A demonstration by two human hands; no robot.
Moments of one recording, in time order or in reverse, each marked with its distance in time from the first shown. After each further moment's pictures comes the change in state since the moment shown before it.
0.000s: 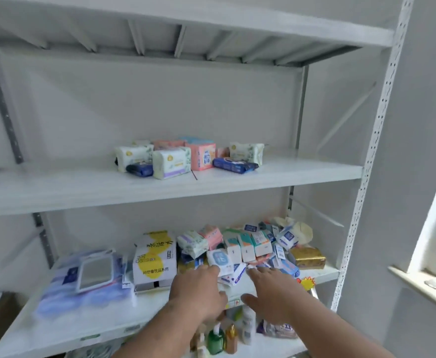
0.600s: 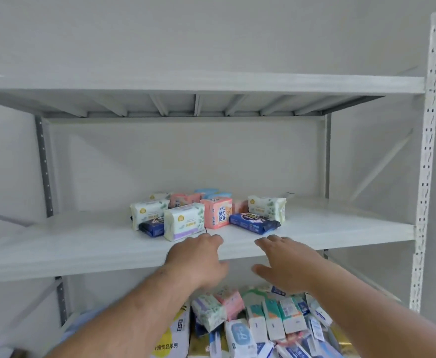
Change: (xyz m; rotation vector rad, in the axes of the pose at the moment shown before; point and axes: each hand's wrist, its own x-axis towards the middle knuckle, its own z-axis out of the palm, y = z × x) left_hand 0.090 0.003 -0.172 0.032 0.241 -0.069; right_hand 0.093 0.039 -0.179 -0.052 0.296 -0.155
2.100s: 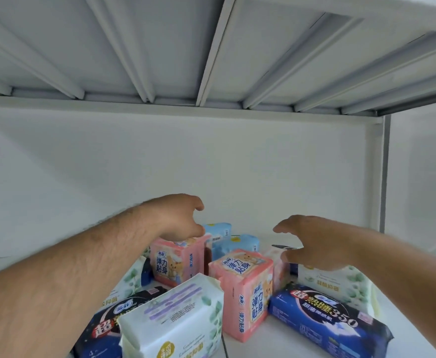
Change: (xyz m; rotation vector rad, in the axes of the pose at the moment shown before) left_hand 0.382 -0.169 -0.030 -0.022 -0.018 0.032; right_hand 0.350 0.077 -0.016 0.004 -0.044 0.058
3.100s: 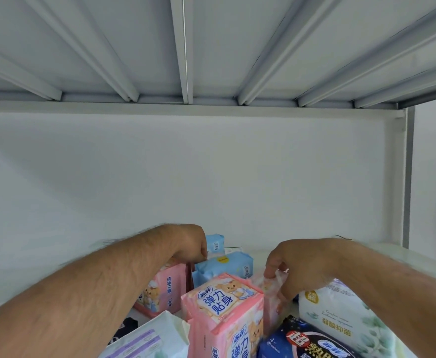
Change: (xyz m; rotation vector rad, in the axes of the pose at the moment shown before) left_hand 0.109 0.029 0.061 0.134 -0.301 0.015; right_hand 0.069 0.031 0.017 0.024 -0.342 -0.118
